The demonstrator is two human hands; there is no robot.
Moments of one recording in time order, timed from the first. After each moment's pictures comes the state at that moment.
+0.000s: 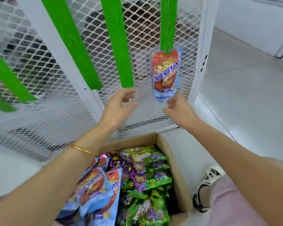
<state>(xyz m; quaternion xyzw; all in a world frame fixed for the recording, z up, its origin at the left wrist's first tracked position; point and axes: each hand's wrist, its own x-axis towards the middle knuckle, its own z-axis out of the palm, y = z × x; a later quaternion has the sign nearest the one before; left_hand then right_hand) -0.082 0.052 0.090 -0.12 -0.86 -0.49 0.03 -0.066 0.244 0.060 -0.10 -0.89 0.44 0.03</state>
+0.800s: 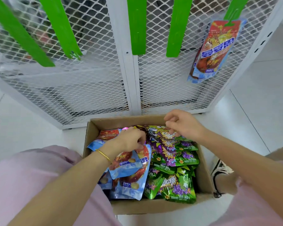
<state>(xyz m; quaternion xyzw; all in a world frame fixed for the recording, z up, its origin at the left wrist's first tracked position) -0.020 -0.059 -0.049 -0.23 -0.92 -0.14 -0.28 -0.019 0.149 0.002 0.03 -0.88 0.45 -0.18</state>
